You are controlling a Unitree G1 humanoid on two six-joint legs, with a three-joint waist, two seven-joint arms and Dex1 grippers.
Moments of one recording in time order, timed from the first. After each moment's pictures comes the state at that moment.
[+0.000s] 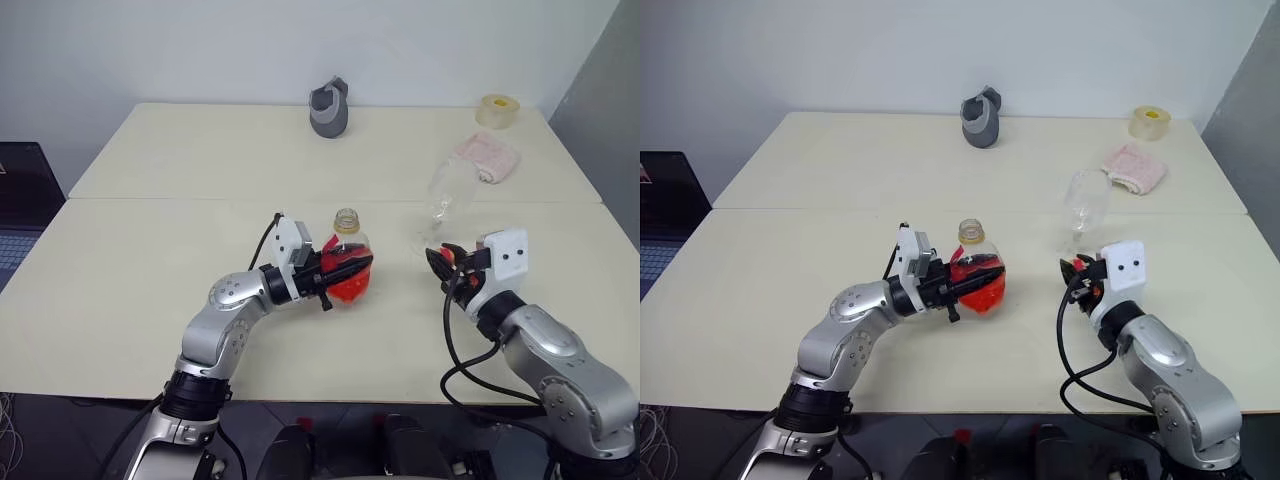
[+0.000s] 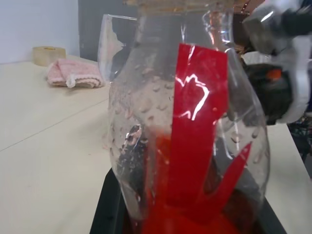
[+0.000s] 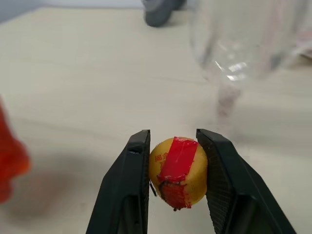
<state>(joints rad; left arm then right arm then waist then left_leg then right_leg) -0.37 0.32 -0.12 -0.12 -0.46 0.32 -0.89 -0.06 -0.33 -0.05 -0.65 0.43 0.76 0.04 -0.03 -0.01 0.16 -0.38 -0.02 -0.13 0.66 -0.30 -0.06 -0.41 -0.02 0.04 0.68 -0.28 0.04</state>
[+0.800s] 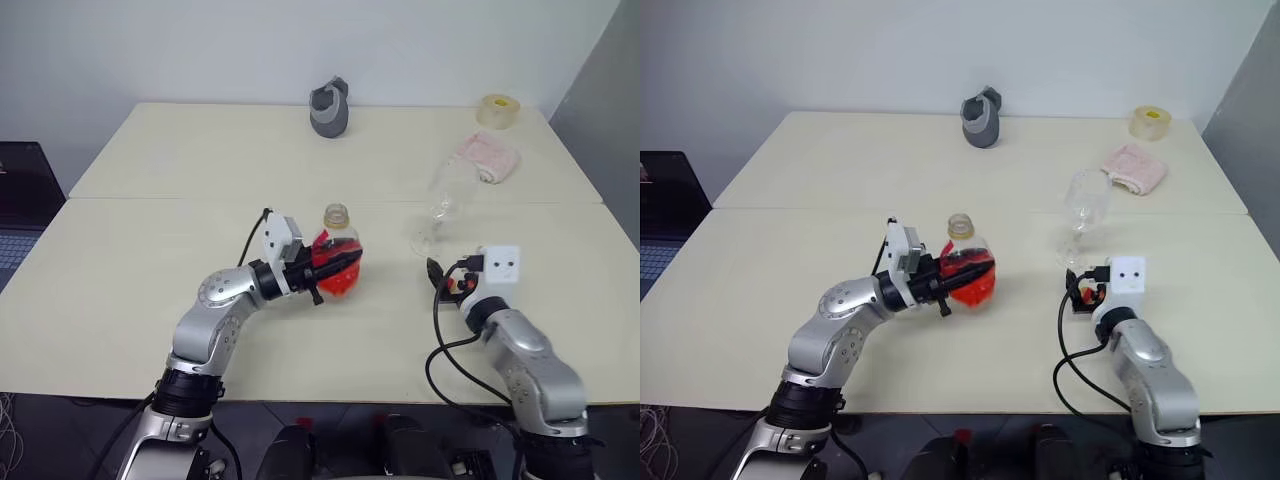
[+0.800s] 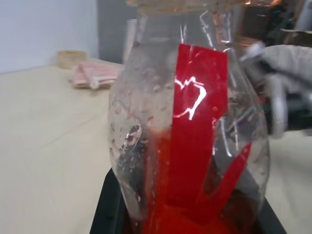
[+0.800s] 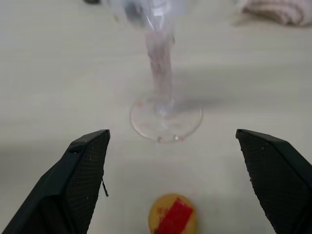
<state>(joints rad) -0.39 0.35 -0.06 -0.05 -0.41 0.25 -0.84 -0.09 -0.26 -0.12 -0.53 0.36 0.72 0.09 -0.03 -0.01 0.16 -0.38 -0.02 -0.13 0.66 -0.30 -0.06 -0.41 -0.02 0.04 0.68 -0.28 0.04</state>
